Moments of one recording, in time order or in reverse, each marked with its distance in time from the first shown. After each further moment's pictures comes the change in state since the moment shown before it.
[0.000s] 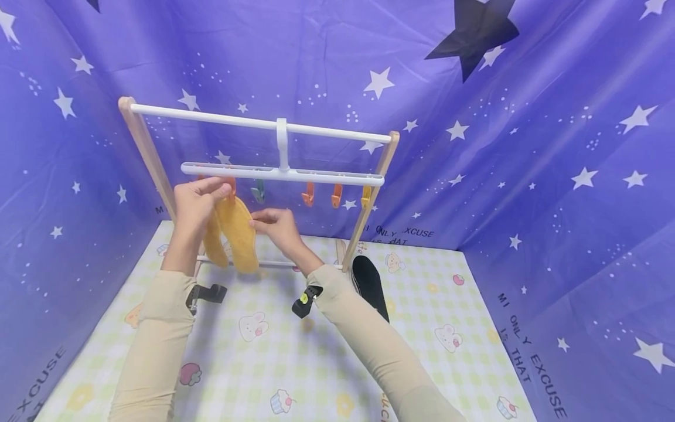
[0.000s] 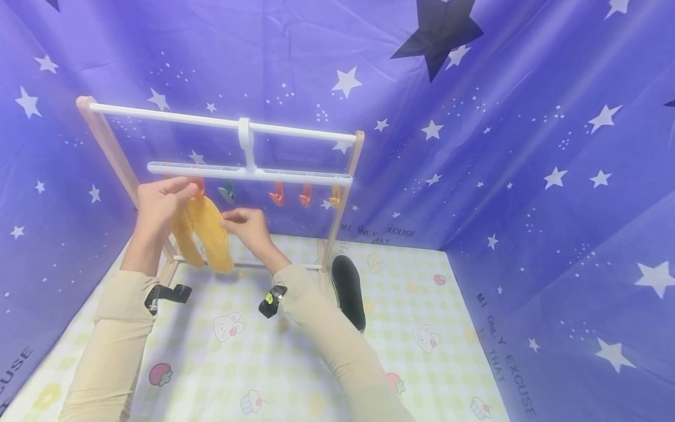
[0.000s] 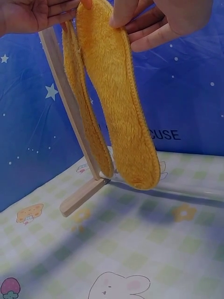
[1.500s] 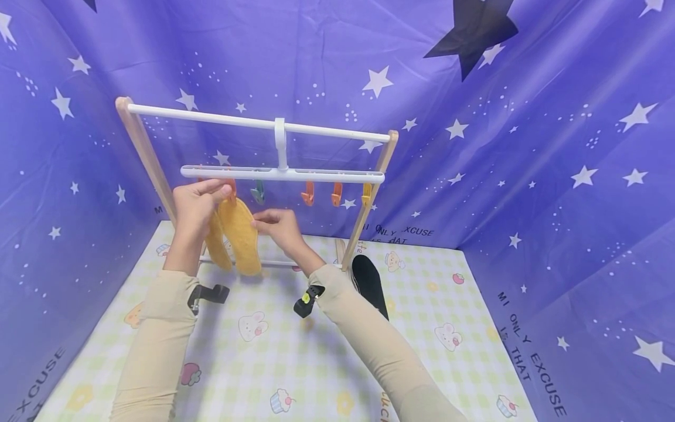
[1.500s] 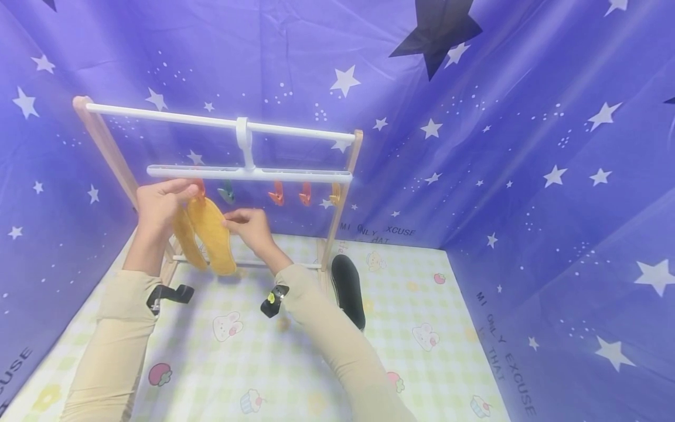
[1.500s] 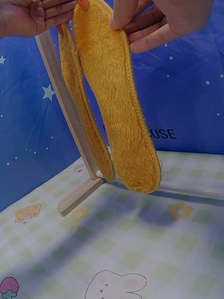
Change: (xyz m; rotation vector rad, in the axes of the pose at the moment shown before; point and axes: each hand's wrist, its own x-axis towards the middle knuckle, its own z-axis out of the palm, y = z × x) left_hand 0.001 0.002 0.005 -0.130 0.041 -0.105; right_hand 0.001 0.003 -0.006 -0.021 0.013 0.035
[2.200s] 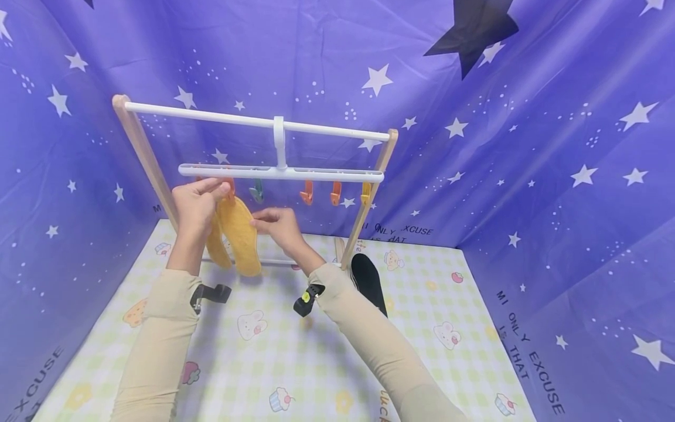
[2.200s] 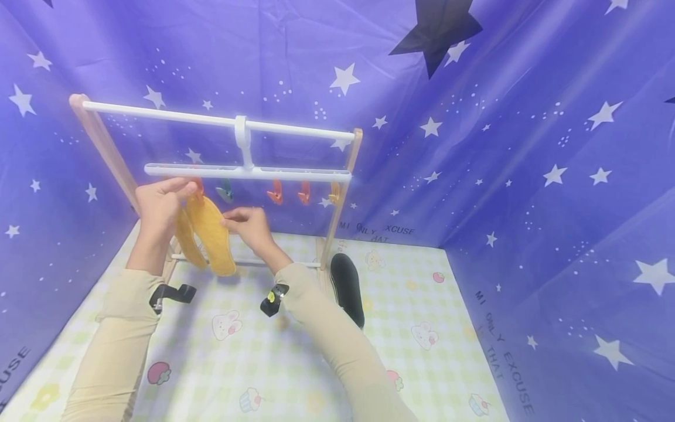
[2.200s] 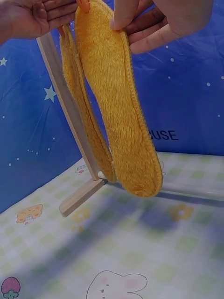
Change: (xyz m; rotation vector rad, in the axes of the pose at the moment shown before) left_hand 0.002 -0.006 0.007 -0.054 0.073 0.041; right_hand -0.001 -0.002 0.000 0.024 -0.008 0.014
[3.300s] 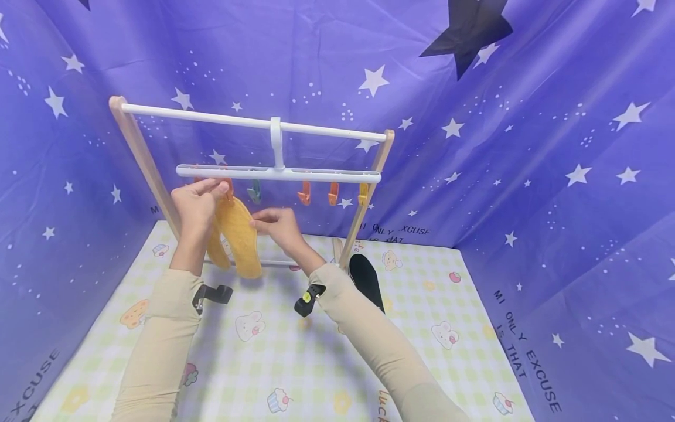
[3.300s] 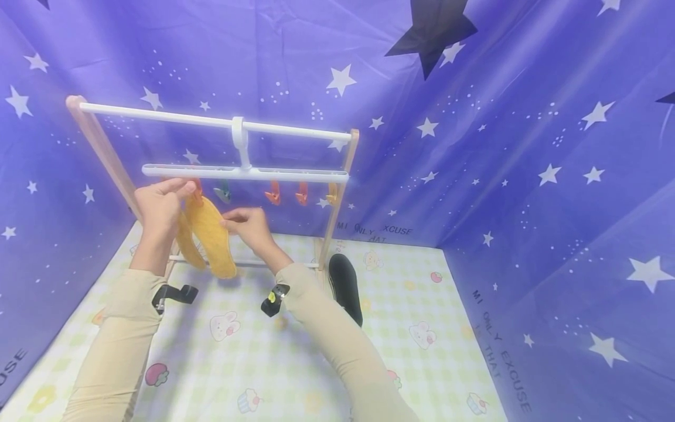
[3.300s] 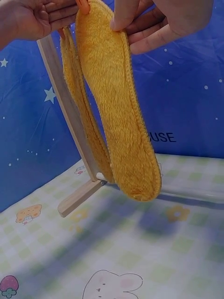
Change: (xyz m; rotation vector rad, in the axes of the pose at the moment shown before) left_hand -0.001 -0.001 0.006 0.072 0.075 0.029; right_hand -0.003 -0.005 -0.004 0.004 0.009 0.012
